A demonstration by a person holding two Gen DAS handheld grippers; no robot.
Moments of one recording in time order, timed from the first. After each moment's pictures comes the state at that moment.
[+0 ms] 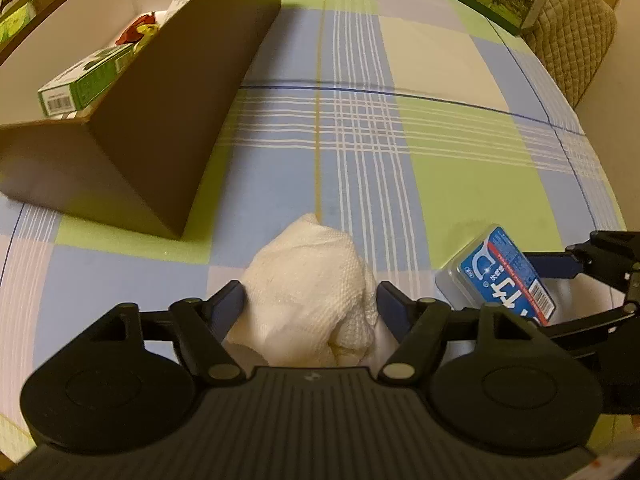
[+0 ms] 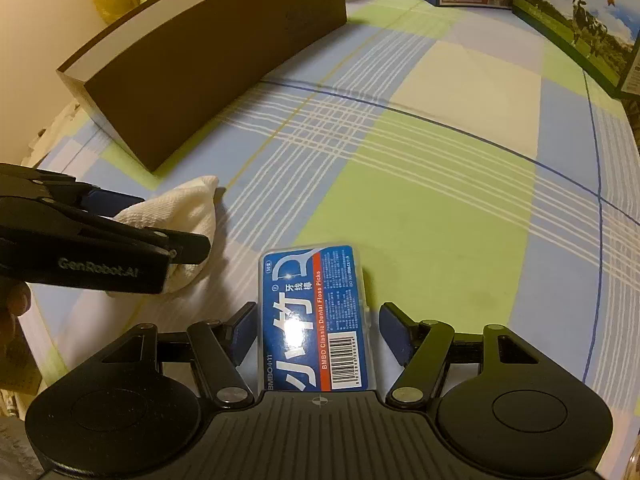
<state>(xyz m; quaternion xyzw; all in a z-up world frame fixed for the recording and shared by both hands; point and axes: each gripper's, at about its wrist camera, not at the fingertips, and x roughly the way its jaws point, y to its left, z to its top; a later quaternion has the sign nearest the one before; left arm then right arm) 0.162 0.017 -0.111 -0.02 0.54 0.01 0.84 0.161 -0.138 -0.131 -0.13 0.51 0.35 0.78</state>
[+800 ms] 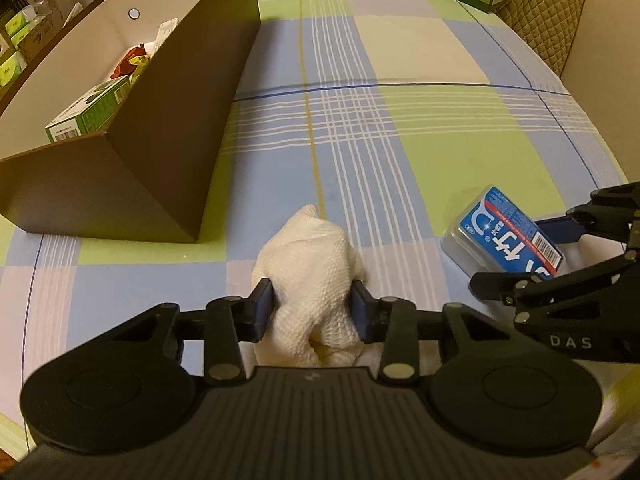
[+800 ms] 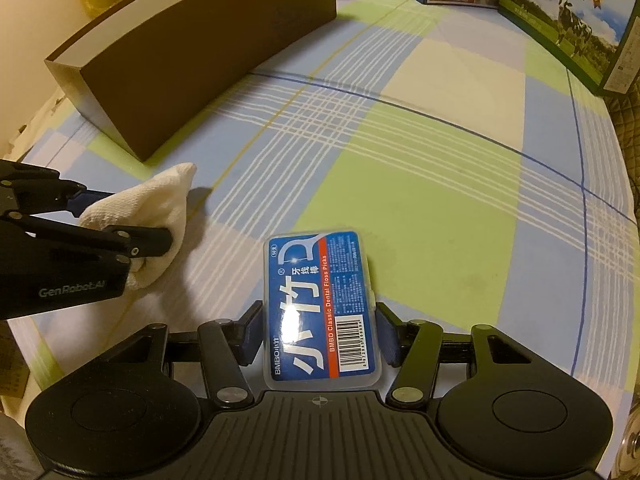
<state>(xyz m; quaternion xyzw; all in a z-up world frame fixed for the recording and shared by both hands) 0.136 0.012 -0.102 0.04 0.52 -0.01 0.85 0.144 -0.129 -0.130 -0.15 0.51 0.32 0.79</state>
